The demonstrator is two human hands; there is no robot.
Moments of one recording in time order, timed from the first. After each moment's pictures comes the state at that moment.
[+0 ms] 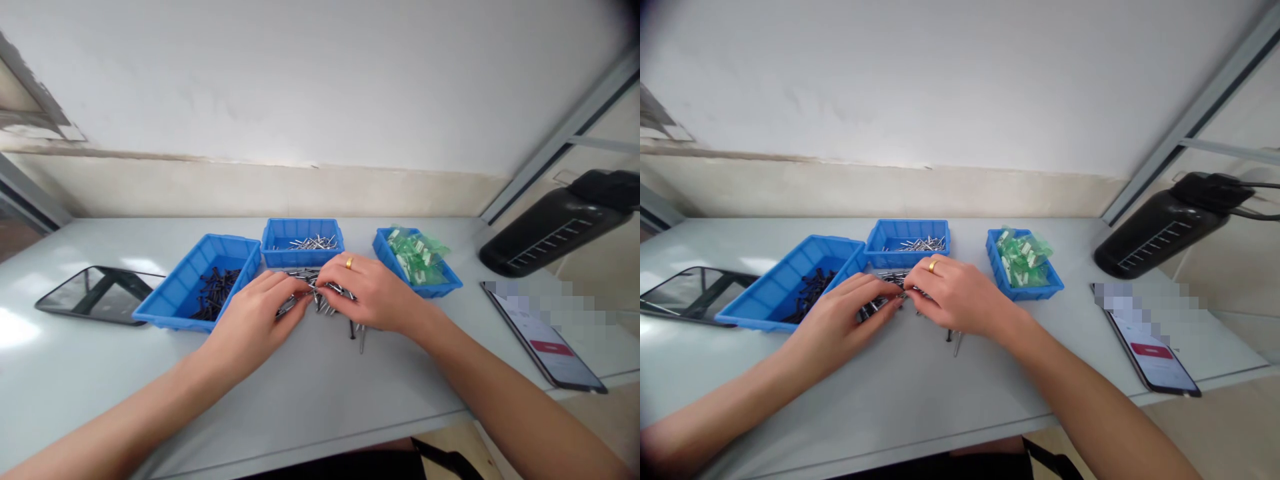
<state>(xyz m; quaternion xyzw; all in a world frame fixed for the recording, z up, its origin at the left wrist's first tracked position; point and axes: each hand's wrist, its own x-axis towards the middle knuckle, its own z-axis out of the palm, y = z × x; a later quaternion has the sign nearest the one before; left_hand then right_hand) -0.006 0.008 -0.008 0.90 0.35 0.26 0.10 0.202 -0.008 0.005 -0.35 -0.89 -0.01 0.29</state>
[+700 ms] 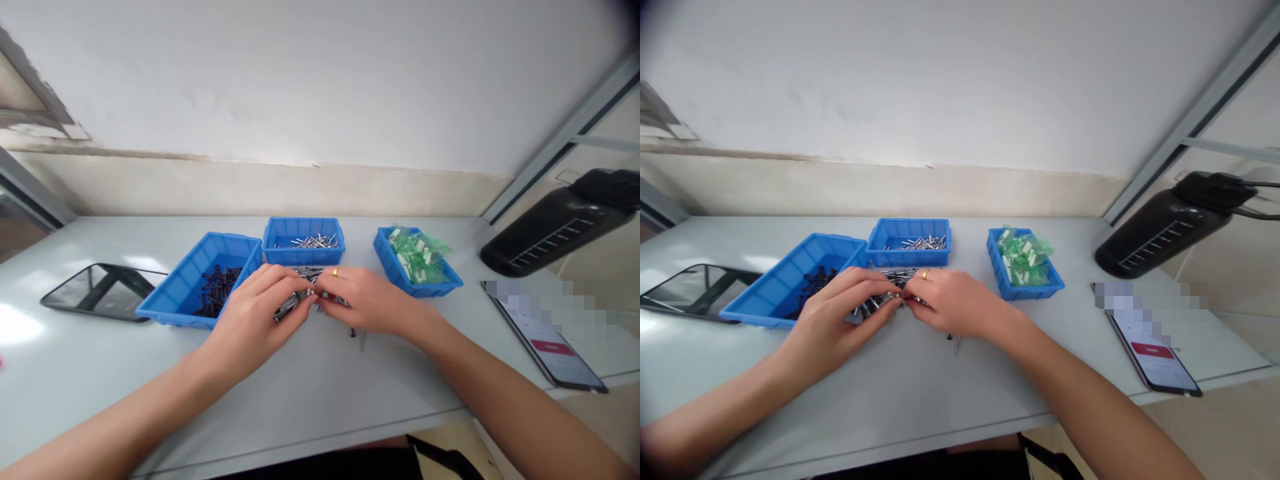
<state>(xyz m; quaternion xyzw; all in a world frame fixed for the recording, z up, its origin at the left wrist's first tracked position) -0.004 0.004 -0.003 0.89 0.28 0.37 0.02 0.195 -0.006 0.001 -0.38 -0.90 0.07 0.22</state>
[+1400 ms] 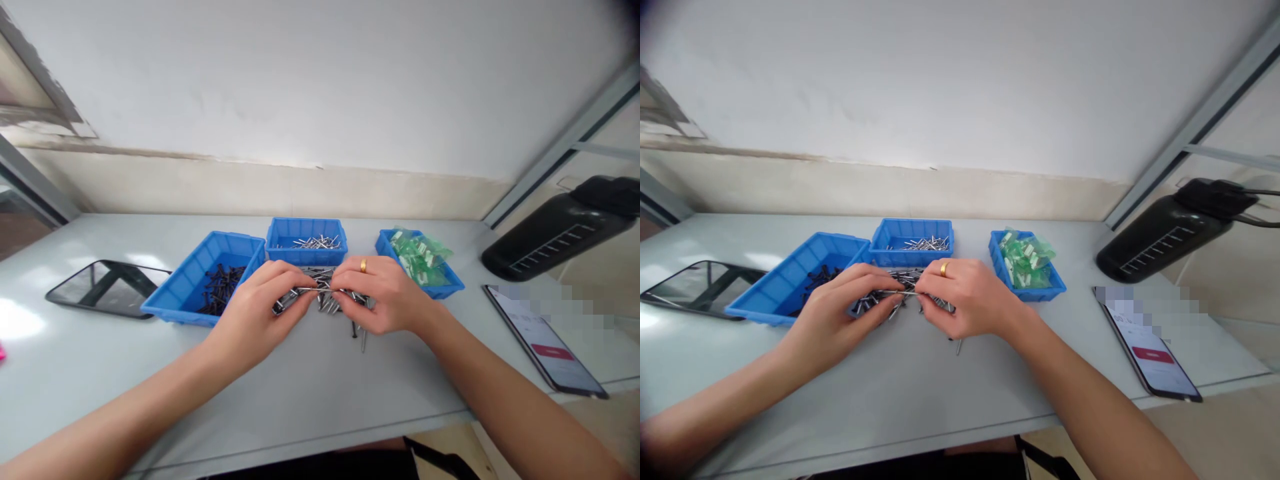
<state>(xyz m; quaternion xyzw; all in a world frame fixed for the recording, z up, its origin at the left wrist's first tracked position) -0.005 0.005 0.001 0.88 0.31 0.36 0.10 0.209 -0.006 0.003 -0.28 -0.89 -0.04 0.36</state>
